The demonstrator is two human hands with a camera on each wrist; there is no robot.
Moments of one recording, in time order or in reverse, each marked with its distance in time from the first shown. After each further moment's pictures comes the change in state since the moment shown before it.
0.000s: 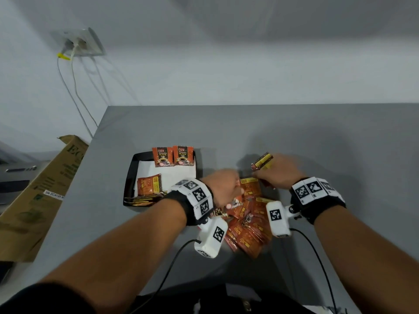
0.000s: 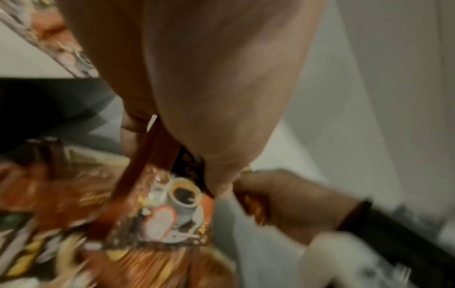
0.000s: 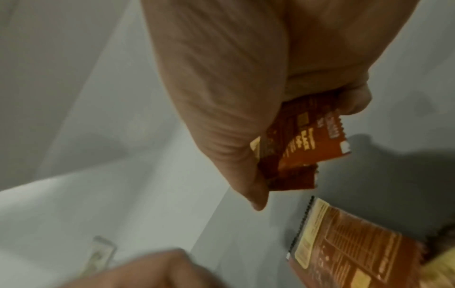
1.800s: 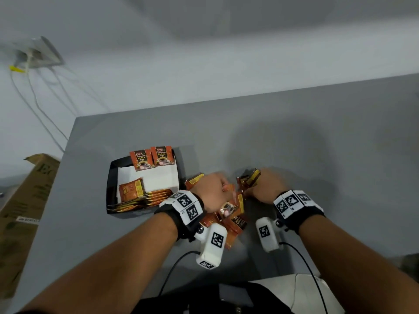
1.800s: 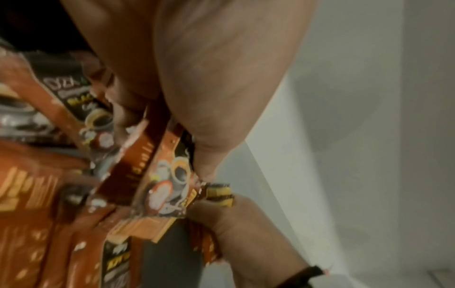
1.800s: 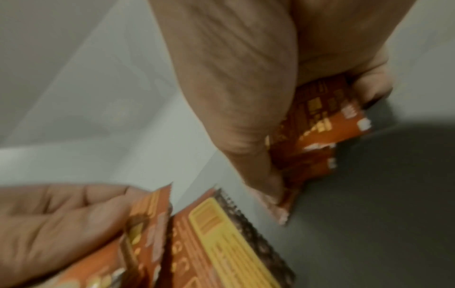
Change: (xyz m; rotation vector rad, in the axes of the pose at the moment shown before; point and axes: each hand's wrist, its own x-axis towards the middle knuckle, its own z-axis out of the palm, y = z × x) left_hand -0.014 0.014 0.034 -0.236 0.065 -0.066; right_hand -0.050 0.035 0.045 -0.081 0.001 0.204
